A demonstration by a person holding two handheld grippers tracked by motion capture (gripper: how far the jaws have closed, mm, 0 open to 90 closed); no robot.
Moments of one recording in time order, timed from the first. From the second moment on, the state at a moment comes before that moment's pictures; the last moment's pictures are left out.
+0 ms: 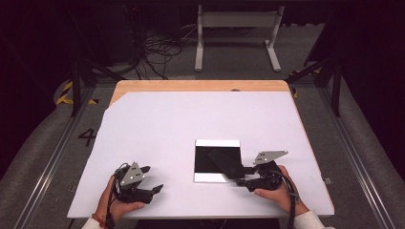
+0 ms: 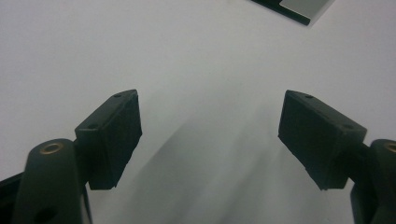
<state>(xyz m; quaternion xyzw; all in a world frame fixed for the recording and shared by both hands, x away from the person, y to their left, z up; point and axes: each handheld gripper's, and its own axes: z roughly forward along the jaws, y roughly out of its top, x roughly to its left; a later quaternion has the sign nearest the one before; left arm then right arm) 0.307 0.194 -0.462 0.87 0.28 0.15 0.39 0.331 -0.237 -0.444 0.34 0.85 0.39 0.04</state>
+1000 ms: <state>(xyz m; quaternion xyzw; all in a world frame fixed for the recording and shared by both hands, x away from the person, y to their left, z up) 0.304 0.187 -0.465 0.88 0.26 0.15 0.37 0.333 -0.249 -0.442 0.35 0.83 0.45 0.02</state>
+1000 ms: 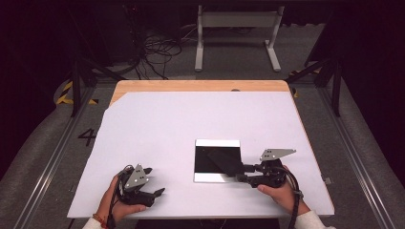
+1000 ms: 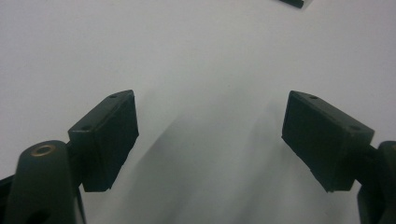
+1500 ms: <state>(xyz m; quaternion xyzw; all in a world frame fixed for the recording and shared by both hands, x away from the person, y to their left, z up) 0.305 0.182 -0.466 0.88 0.26 0.14 0.37 0.336 -0.255 -0.439 0.36 0.82 0.45 0.00</state>
